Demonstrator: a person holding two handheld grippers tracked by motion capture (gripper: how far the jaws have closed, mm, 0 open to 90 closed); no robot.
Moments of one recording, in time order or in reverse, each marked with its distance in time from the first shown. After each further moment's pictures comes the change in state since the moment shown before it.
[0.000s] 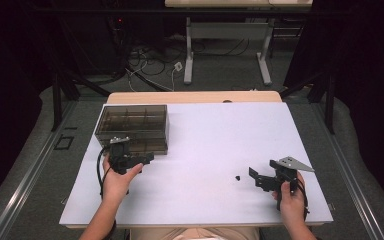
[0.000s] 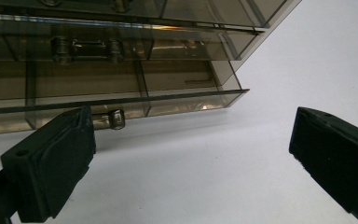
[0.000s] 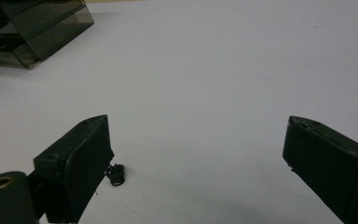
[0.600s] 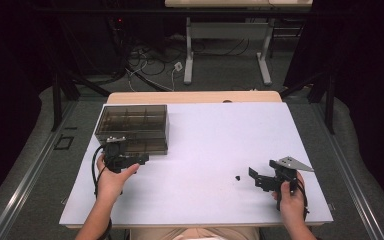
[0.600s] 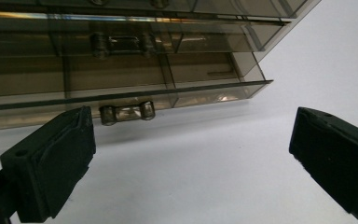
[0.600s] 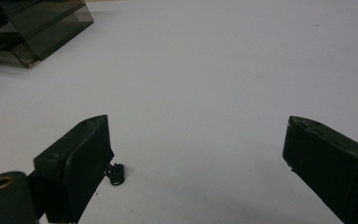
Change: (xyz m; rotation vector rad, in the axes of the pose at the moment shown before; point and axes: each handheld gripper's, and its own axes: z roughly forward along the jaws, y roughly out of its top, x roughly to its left) left arm 0.009 0.003 -0.007 0.030 0.058 0.031; right arm 0.000 0.000 0.001 0.004 0.000 0.005
